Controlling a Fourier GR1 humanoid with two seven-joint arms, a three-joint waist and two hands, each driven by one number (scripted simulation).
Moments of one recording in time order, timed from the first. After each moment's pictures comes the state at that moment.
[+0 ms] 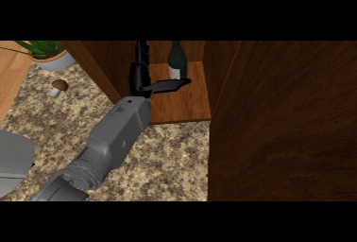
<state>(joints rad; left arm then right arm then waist) -1.07 0.00 -0.01 -0.16 0.51 0.34 -0.86 -0.12 -0.10 0.05 -2.39 -0.27 0.17 0.58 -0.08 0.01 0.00</state>
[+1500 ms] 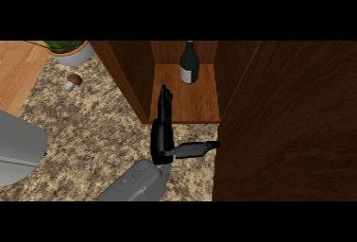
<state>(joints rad) -0.49 0.00 -0.69 -1.02 0.77 0.74 -0.78 -0.08 -0.11 0.01 -2.40 -0.25 0.14 0.58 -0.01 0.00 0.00</state>
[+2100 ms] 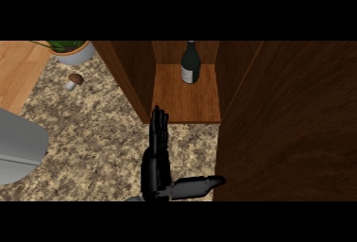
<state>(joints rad) -0.24 0.07 -0.81 -1.46 0.61 0.91 -0.65 -0.07 -0.11 0.02 -2.40 -0.24 0.14 0.57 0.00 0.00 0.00</state>
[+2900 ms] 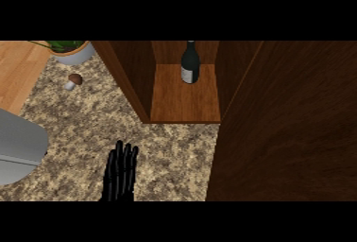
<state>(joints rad) 0.05 0.34 -0.91 -1.90 0.50 0.88 -0.60 -0.02 -0.14 0.06 -2.40 -0.27 0.25 0.59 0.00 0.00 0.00</state>
